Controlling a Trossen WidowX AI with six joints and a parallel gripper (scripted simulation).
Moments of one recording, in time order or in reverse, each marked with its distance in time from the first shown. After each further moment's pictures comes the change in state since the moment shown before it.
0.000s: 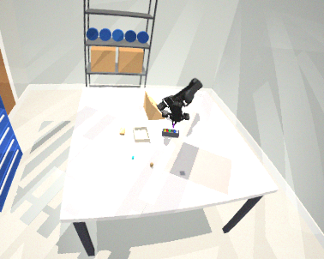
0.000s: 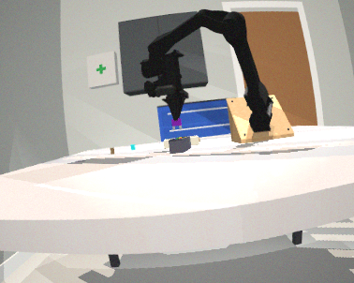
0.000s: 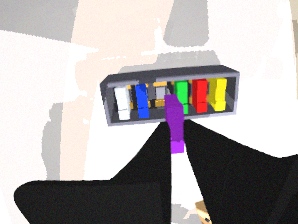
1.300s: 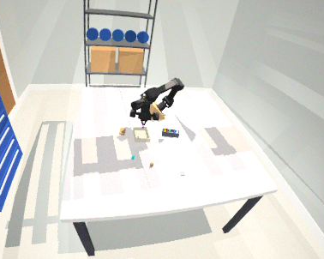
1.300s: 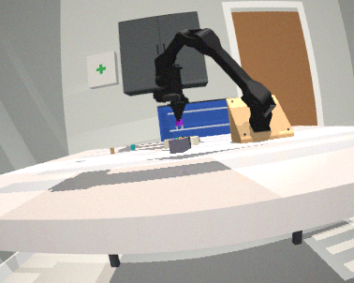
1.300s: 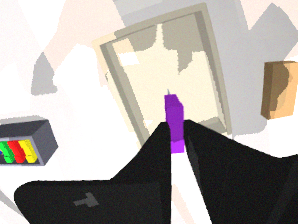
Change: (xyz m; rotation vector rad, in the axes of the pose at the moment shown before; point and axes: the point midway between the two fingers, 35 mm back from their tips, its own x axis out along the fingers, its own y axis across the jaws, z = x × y) arm -0.005 -0.208 0.043 0.009 -0.004 -0.010
